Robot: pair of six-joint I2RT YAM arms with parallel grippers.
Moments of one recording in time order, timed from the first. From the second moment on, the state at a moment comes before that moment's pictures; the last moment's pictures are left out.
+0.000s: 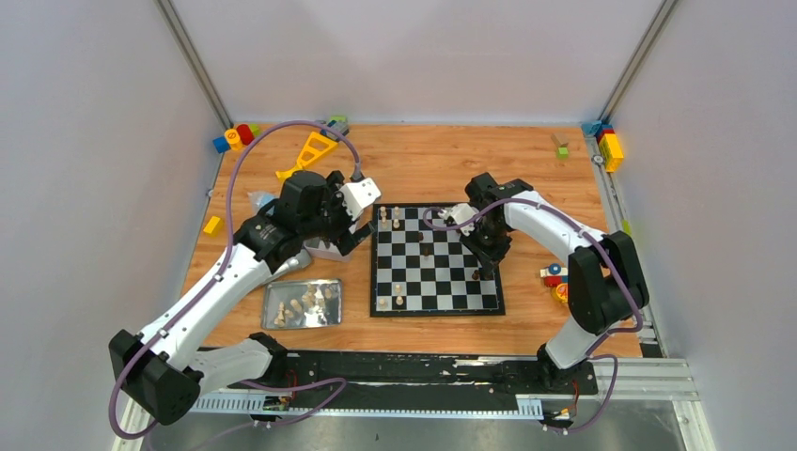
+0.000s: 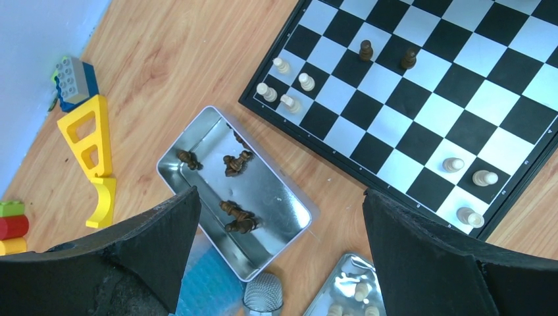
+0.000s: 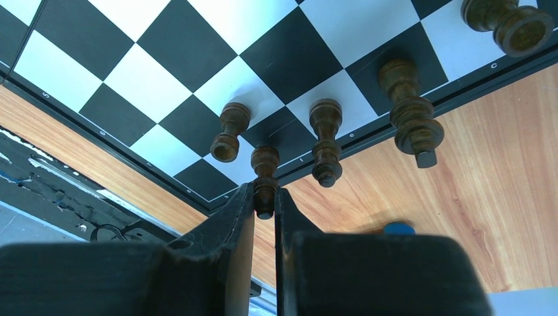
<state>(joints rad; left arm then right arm) -0.57 1.10 1.05 -0.54 0.16 0.47 0.46 1.65 1.20 -1.05 -0.13 -0.44</state>
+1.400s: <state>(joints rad) -0.57 1.06 1.03 -0.54 0.15 0.48 0.46 1.54 1.27 -1.04 -0.18 -0.41</state>
